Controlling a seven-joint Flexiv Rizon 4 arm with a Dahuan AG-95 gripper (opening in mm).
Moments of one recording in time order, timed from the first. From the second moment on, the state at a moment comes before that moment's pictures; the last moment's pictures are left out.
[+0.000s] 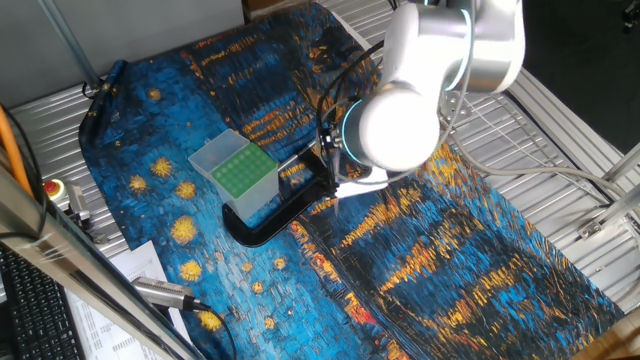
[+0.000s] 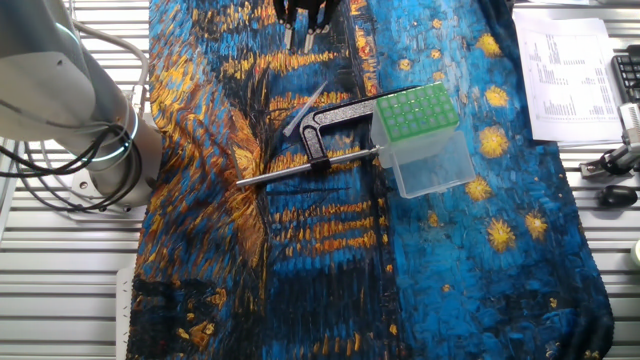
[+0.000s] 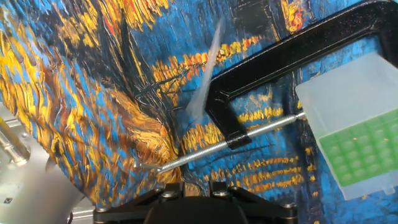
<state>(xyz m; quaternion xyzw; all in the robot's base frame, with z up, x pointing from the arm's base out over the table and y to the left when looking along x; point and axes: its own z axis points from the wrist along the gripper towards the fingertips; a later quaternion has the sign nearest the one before) 0.327 0.126 0.211 0.59 -0.75 0.18 0.25</state>
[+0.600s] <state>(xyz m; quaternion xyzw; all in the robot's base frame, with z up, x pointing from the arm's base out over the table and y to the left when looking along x) 0.331 0.120 0.196 0.61 -0.73 0.19 0.23</state>
